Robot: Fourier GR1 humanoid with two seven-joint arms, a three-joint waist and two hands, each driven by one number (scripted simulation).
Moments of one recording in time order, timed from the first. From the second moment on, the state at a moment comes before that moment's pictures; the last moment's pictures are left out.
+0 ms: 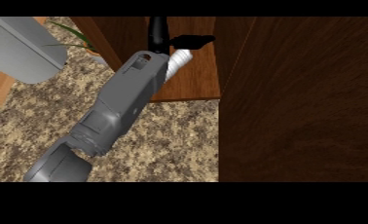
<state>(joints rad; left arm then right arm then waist) -1.21 0.01 -0.27 -0.26 0.50 0.58 -0.55 0.89 -0.18 -0.27 -2.37 -0.38 0.65 -0.32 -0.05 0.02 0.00</state>
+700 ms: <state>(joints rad) -1.09 0.00 -0.30 -0.53 0.59 0.42 -0.54 0.89 -0.18 -0.26 -2.38 -0.39 0.63 -0.29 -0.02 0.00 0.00</state>
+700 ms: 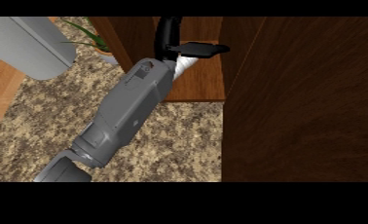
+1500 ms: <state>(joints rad) -0.62 0.04 -0.55 -1.18 0.57 0.51 -0.41 0.85 -0.17 -0.20 -2.38 -0.39 0.58 -0.24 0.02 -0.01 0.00</state>
